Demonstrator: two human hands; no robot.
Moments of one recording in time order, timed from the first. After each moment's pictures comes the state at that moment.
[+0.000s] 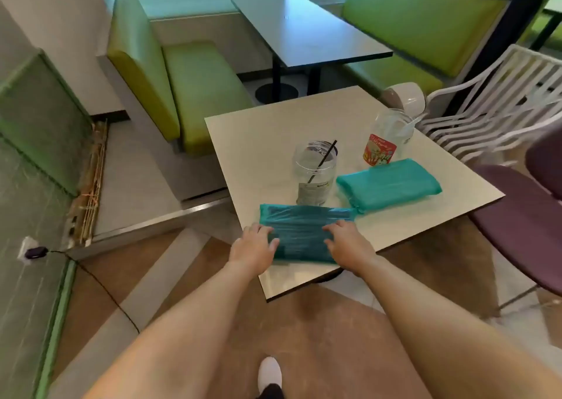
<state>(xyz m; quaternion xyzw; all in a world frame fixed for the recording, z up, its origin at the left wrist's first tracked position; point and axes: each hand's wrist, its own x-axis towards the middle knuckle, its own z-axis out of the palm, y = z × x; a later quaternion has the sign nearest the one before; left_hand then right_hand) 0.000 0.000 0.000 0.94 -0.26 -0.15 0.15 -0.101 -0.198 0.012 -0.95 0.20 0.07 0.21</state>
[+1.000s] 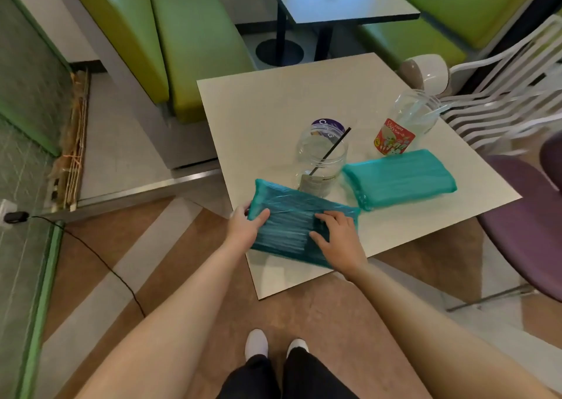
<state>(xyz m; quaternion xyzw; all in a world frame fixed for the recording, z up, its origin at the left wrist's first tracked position) 0.050 -0.016 -0.018 0.83 0.00 -0.23 0.51 -0.070 -0.202 -0.020 -0.94 0.21 0.01 0.27</state>
